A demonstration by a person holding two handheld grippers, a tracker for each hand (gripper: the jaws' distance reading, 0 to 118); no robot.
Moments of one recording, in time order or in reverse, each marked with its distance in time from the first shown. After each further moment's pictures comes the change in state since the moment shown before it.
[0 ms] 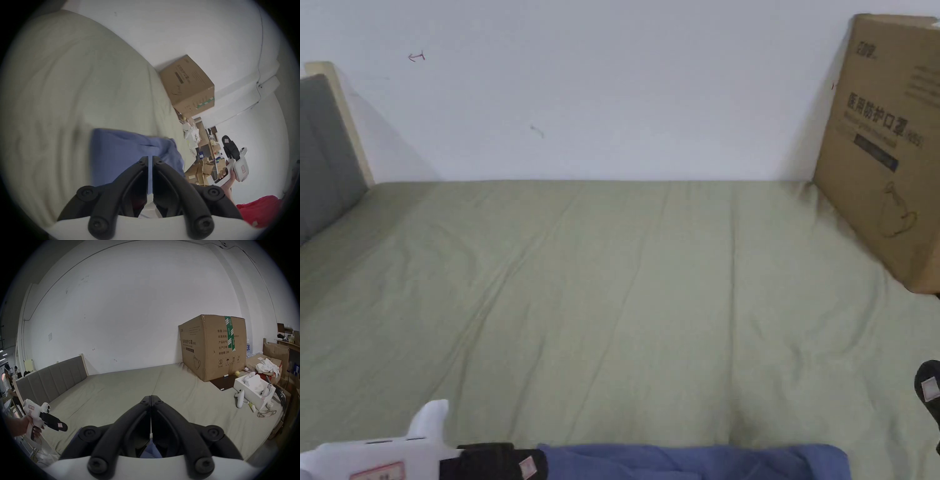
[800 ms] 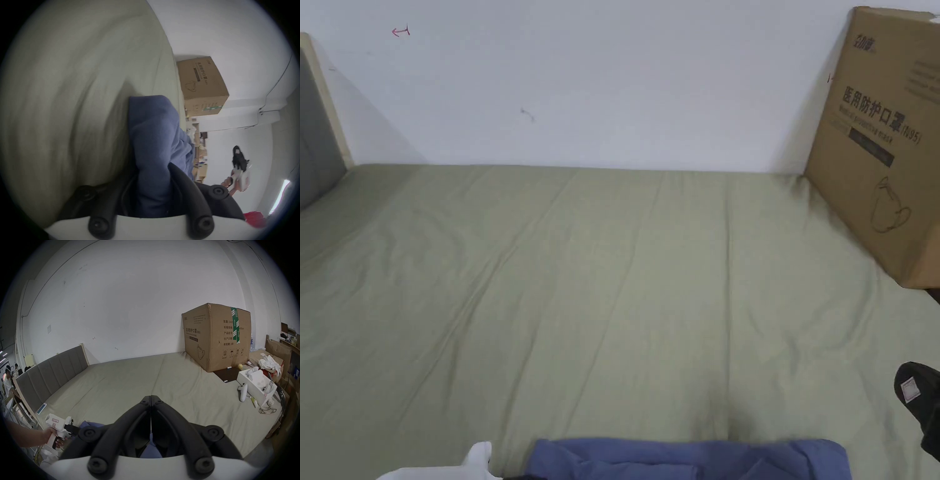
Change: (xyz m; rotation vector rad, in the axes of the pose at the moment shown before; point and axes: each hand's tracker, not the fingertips) left arm -0.088 -0.024 -0.109 -0.149 -0.067 0.254; right arm -0.017 0.006 -0.016 -0.125 0.006 0.013
